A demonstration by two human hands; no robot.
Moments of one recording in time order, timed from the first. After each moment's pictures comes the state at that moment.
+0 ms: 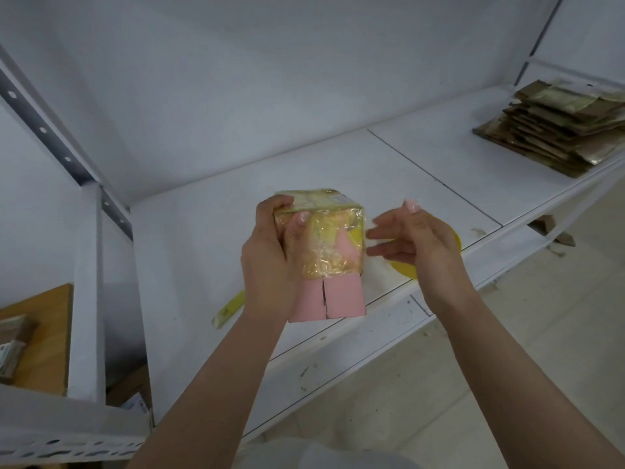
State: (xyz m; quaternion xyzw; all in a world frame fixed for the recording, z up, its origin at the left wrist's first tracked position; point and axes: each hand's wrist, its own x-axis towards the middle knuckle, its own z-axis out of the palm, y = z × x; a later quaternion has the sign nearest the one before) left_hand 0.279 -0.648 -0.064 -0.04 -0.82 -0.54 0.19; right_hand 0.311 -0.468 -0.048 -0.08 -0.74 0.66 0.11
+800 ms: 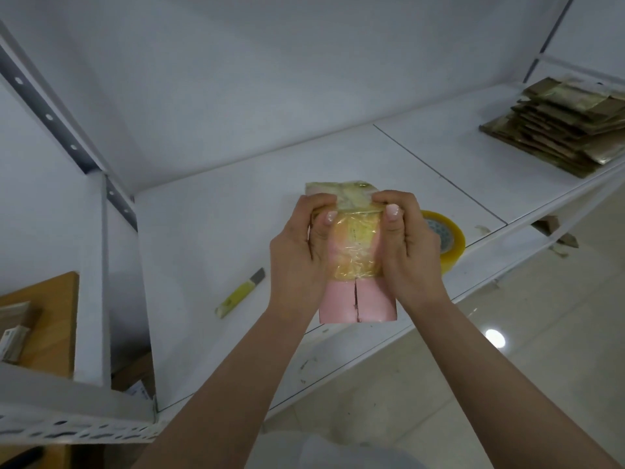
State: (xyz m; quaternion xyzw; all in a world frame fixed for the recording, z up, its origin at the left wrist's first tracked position) left_hand 0.292 -0.627 -0.065 -0.11 -0.77 -0.60 0.19; right_hand 0.301 -0.490 -0.073 0.01 -0.81 0.50 0.29
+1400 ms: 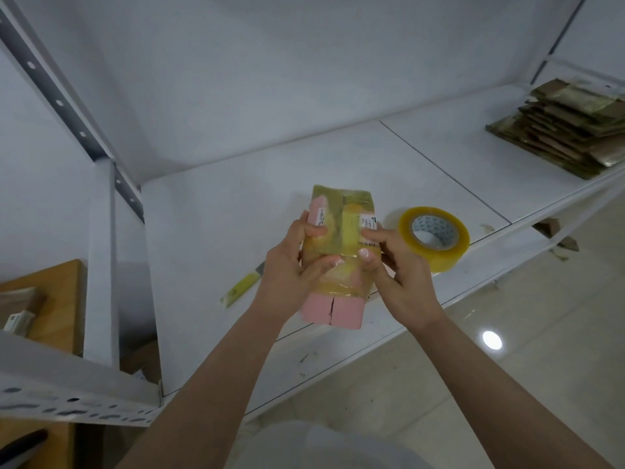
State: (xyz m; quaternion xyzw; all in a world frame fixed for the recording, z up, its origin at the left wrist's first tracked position) left_hand 0.287 -0.664 -0.110 -0.15 -0.79 -0.59 0.03; right_hand 0.319 -0.486 -0.114 0.06 -0.82 0.54 0.19
